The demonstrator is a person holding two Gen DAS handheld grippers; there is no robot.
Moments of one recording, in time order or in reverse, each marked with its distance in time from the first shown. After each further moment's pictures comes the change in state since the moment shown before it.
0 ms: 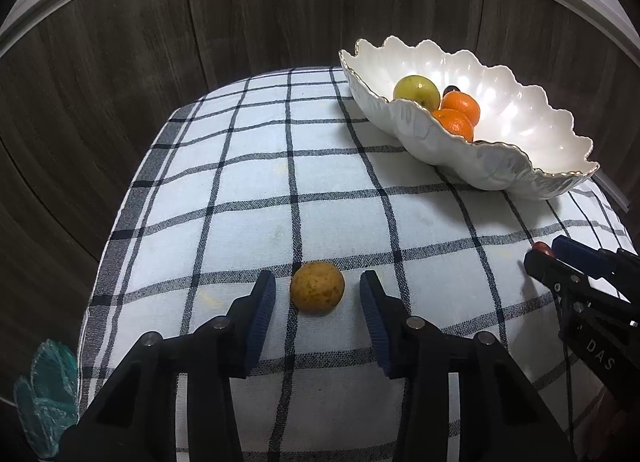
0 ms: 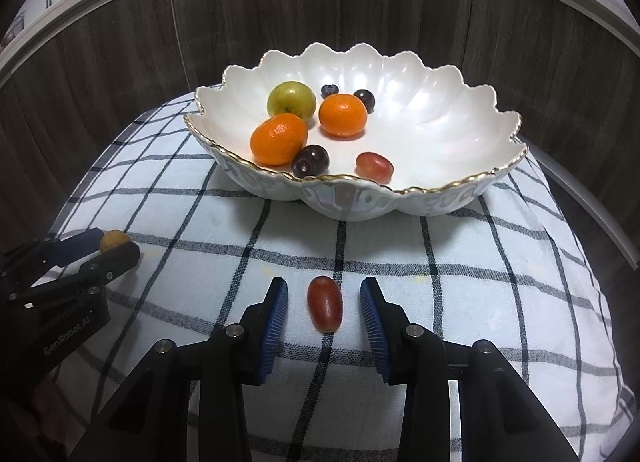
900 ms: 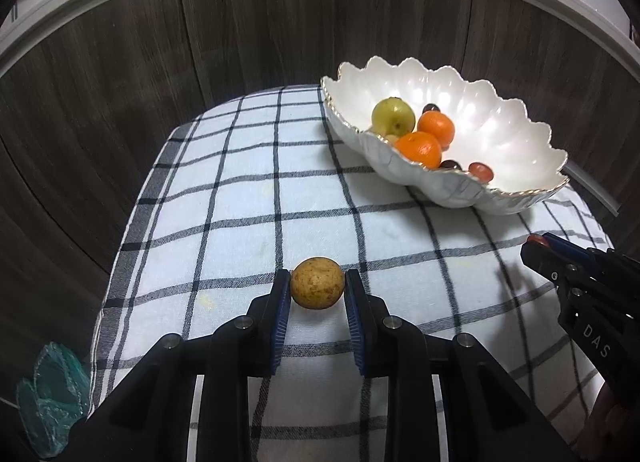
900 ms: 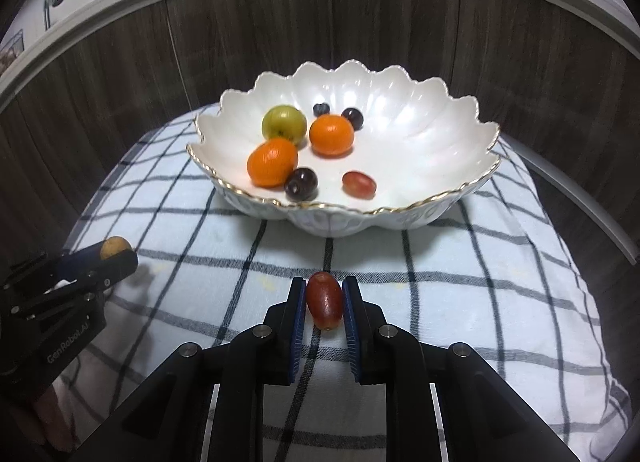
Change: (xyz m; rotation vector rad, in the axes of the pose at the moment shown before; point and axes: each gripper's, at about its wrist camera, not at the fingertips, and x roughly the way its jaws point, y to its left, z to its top) left arm -0.034 -0.015 0.011 0.003 -0.028 -0.010; right arm -0.024 -0.010 0.010 0.030 -0.035 0.019
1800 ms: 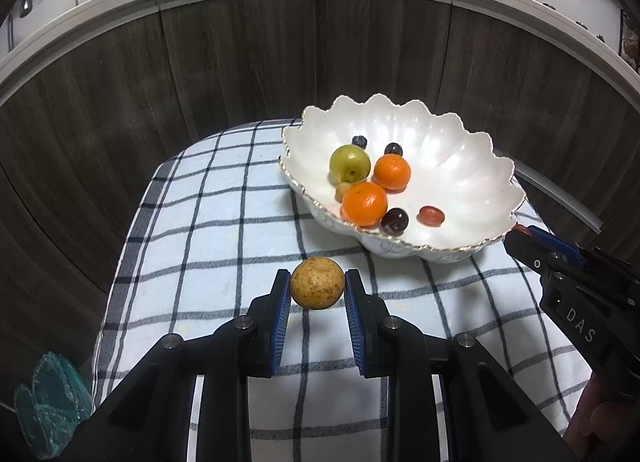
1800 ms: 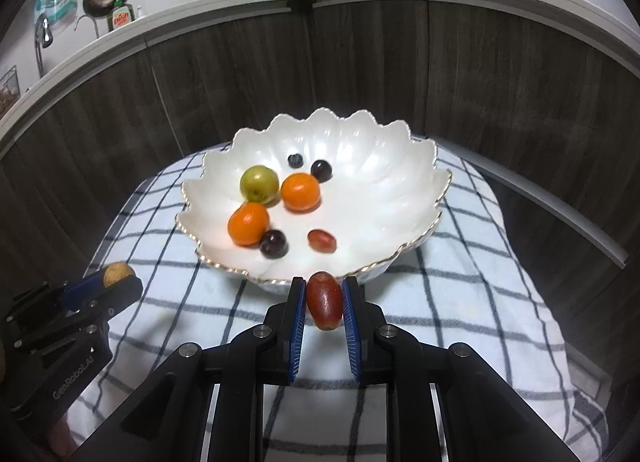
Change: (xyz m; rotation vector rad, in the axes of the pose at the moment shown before) left arm -0.031 -0.036 0.034 0.002 -0.045 -0.027; right arm -0.035 -0.033 0.034 0.062 -0.078 -0.002
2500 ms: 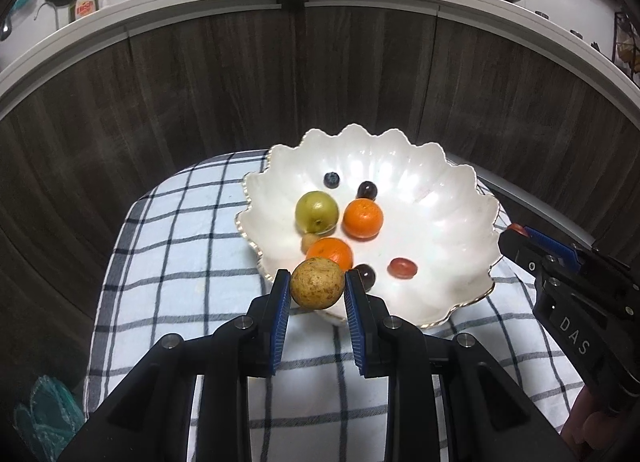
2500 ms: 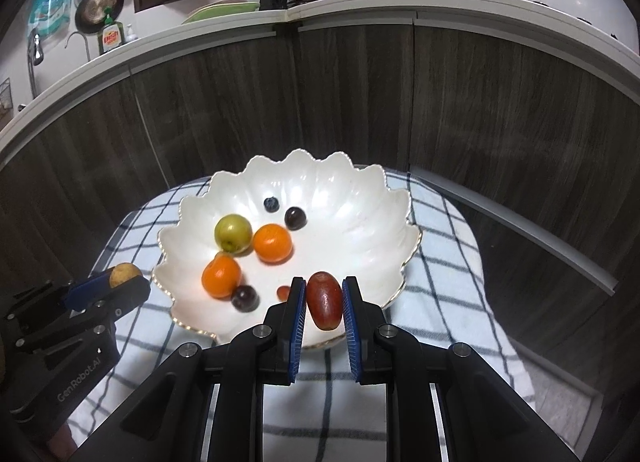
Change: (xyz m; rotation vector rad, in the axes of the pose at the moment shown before) left arm 0.013 -0.030 0.050 0.023 -0.029 -0.038; right arm 0.001 -0.023 0.040 -0.001 -0.060 -0.033
